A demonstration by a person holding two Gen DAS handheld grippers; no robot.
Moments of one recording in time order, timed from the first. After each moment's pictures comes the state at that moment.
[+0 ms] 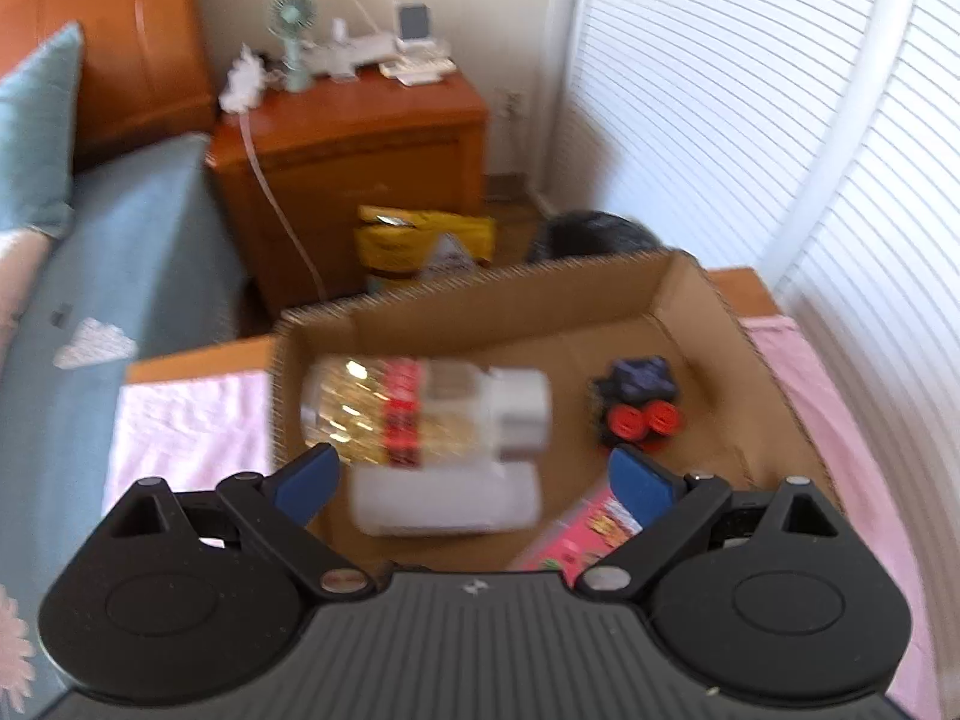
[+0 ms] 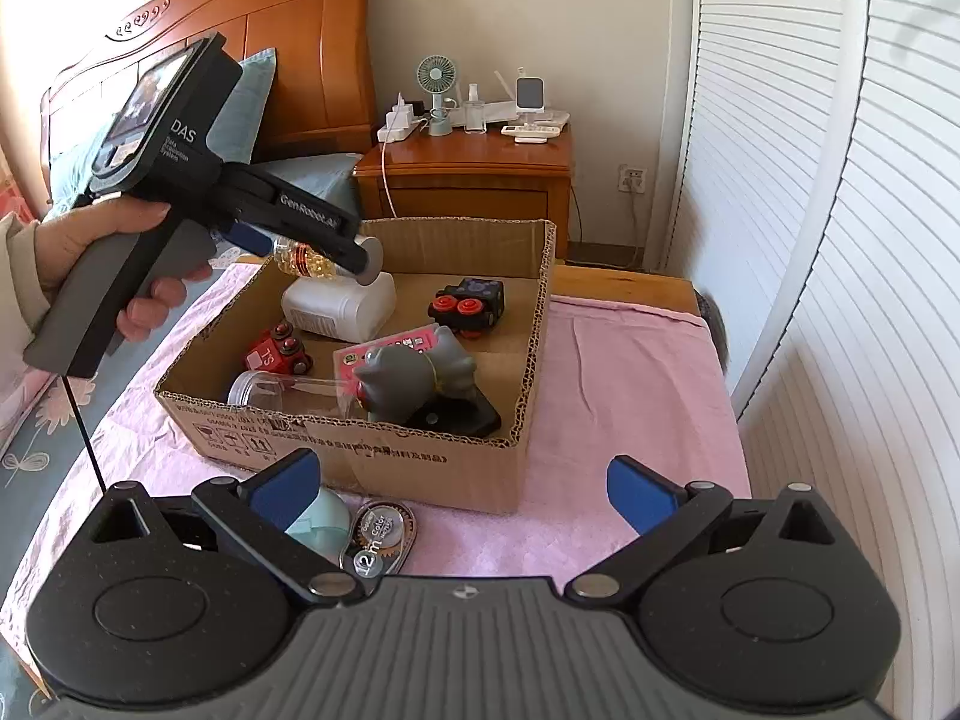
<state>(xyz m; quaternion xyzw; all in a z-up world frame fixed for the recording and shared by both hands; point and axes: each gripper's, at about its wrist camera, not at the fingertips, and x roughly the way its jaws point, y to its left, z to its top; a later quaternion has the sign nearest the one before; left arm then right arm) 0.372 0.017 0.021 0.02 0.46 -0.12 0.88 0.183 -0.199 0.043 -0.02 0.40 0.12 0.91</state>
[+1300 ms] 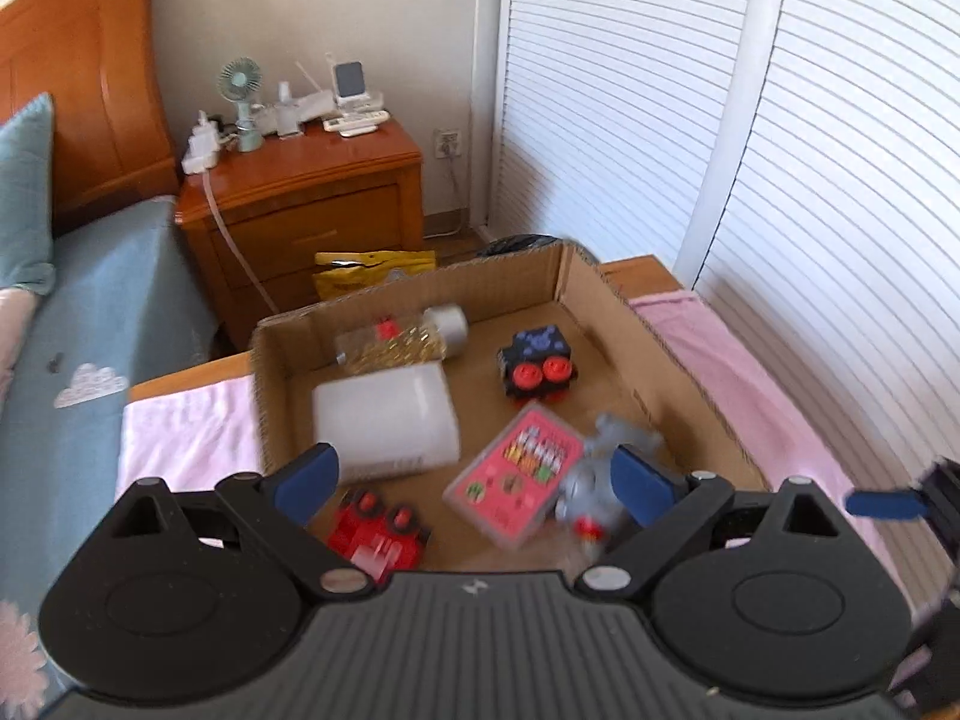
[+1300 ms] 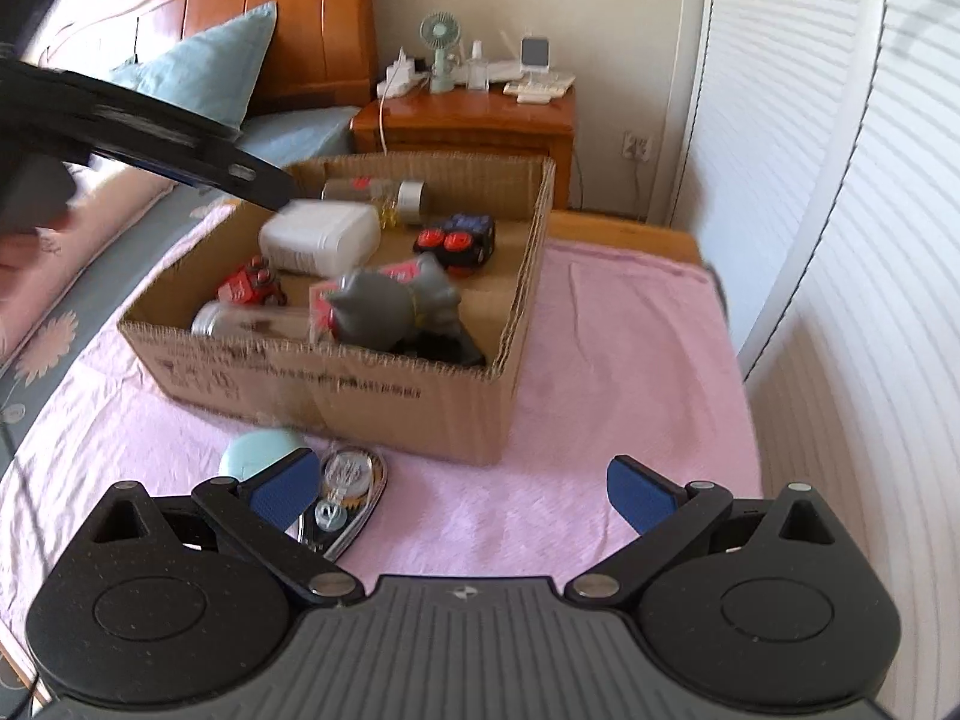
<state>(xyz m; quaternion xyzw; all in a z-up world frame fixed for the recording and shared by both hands) 0.282 0.014 0.059 0.06 0.41 -0.16 0.90 0.190 -0.204 0.001 -0.04 0.43 0.12 0.89</state>
